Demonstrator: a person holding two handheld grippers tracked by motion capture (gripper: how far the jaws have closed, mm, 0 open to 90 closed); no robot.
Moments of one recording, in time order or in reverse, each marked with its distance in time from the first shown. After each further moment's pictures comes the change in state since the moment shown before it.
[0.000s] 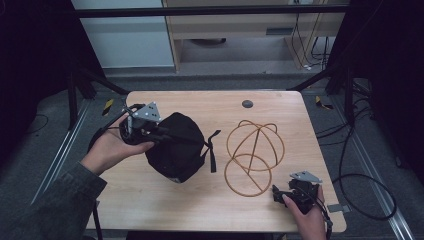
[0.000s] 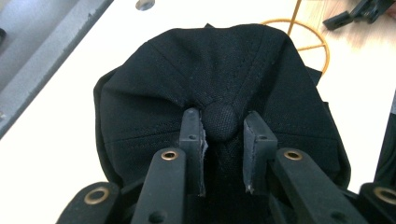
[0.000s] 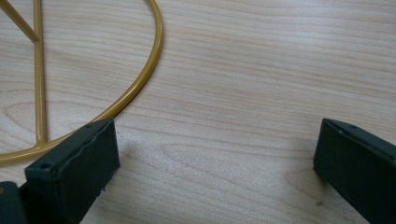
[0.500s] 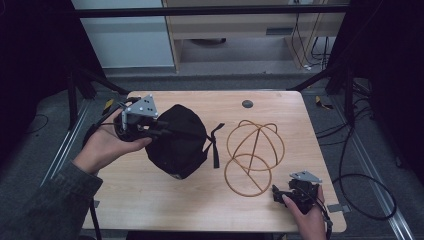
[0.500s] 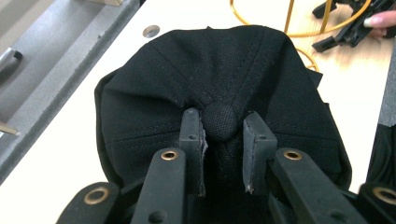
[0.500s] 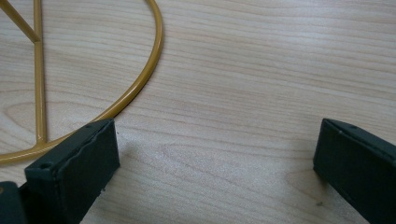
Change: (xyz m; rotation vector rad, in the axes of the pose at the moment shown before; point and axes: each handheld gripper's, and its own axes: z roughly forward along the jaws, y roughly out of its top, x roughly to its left) left arm -0.008 0.018 -0.026 -0.065 0.021 0.024; right arm 0.000 0.000 0.000 0.000 0.000 0.000
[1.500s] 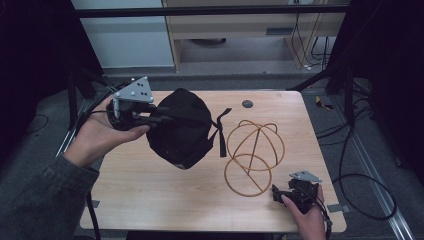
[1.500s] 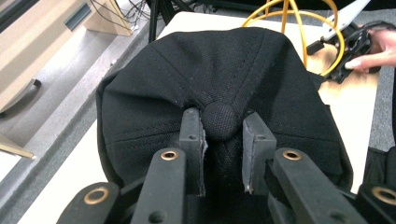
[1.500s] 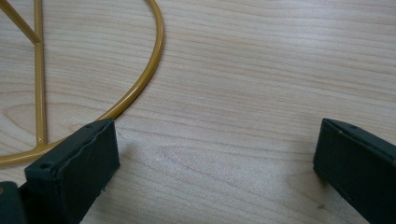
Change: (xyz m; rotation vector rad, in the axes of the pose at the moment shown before) left arm -0.003 0.037 -0.033 -0.093 0.027 0.023; right arm 0.000 0.001 0.001 0.000 0.001 -0.002
